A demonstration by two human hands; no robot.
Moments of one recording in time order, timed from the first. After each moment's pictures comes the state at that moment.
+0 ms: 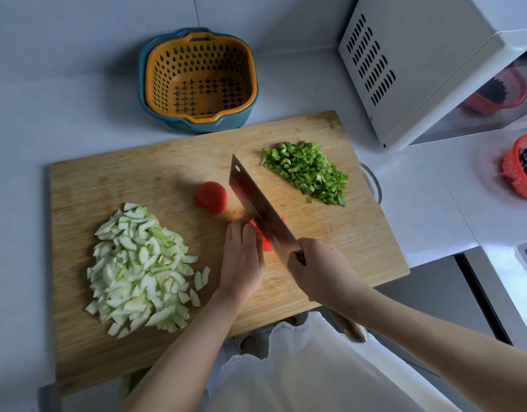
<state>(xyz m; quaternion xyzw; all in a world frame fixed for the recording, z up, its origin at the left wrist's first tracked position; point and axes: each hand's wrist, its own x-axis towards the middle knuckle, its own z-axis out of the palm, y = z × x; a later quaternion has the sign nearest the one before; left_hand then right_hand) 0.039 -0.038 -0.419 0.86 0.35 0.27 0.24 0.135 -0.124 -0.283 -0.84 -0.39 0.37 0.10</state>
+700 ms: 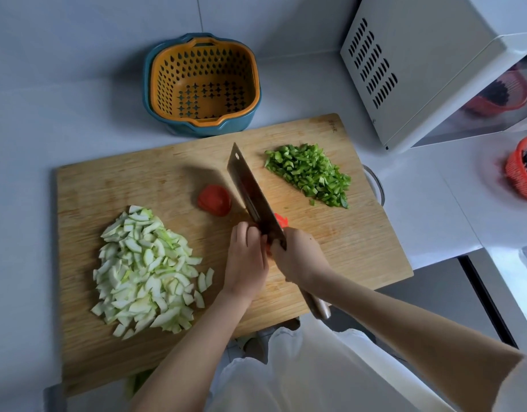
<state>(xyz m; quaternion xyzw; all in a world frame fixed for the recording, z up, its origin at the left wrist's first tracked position) 0.040 -0.040 -0.415 0.85 0.38 0.25 0.26 0.128 -0.094 -0.317 -0.84 -0.33 0.38 0.18</state>
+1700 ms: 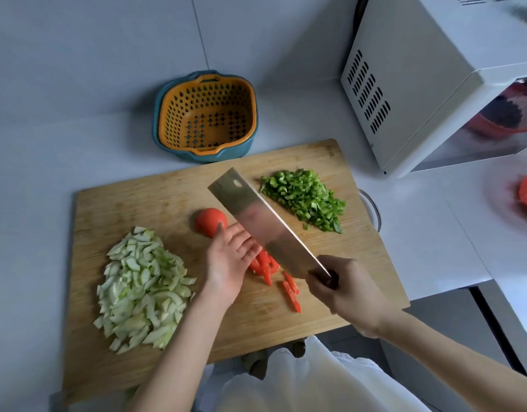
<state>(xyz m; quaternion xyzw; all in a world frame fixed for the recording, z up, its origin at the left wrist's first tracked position) 0.063 -0.014 -0.344 0.20 0.46 0.27 0.82 0.196 -0.165 -0.292 -0.75 -0.44 0.37 0.33</state>
